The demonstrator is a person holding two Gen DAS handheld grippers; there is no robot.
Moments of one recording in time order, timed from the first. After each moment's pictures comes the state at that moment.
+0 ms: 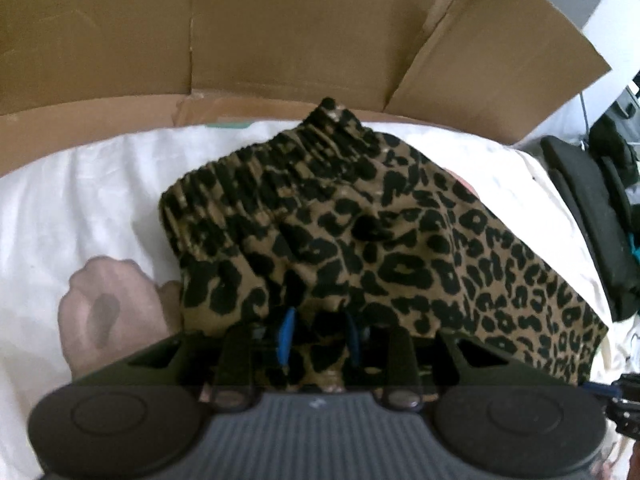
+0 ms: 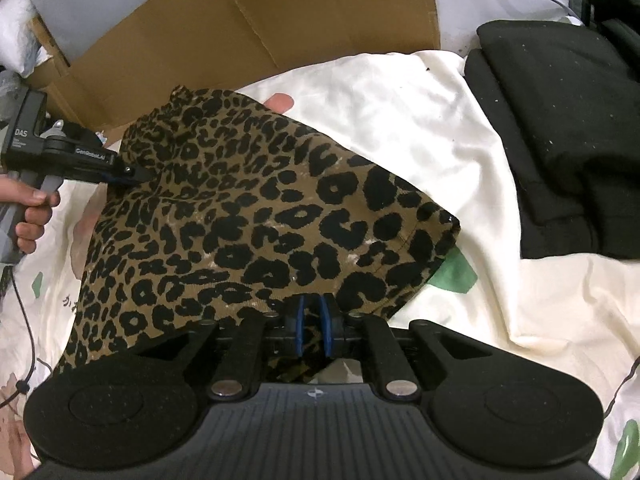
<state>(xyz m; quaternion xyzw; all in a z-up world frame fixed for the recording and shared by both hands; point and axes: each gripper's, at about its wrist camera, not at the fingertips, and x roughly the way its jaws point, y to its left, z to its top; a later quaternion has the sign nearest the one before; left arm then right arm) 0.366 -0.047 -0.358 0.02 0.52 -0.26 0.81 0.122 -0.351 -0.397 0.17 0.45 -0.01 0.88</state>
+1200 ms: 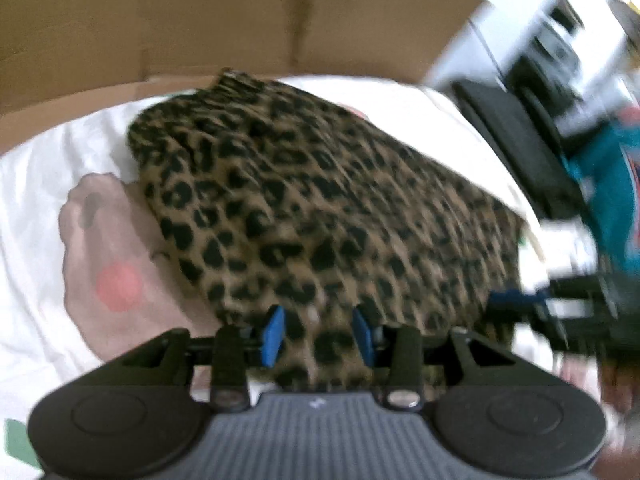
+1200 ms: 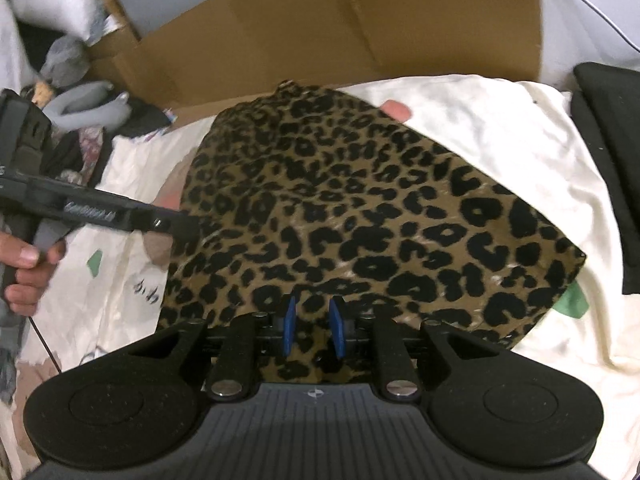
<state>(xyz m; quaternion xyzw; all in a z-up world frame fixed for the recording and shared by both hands) 0.236 -0.034 -0.316 0.08 0.52 -0.34 0.78 0.137 -0.278 -0.369 0.15 0.44 0.08 0.88</state>
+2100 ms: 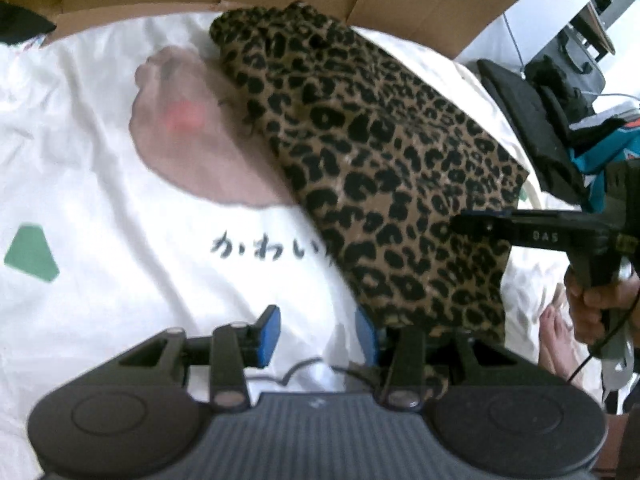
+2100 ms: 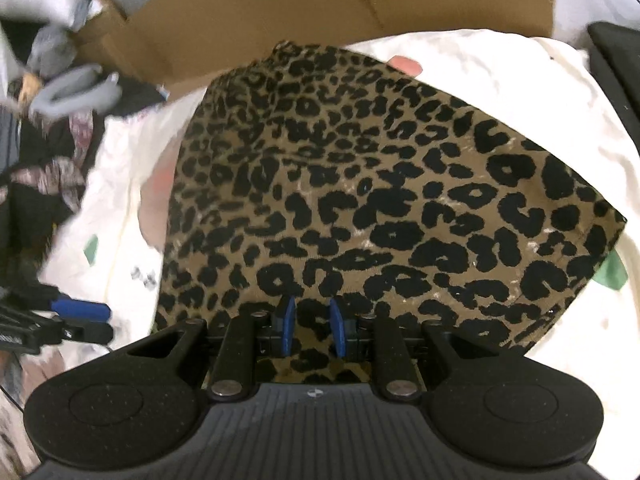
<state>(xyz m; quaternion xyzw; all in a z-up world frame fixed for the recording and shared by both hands) 0.169 0.030 -0.339 -0.01 0.58 -0.27 0.77 0.155 -0.266 -0.396 0.16 0.49 0.08 0.85</state>
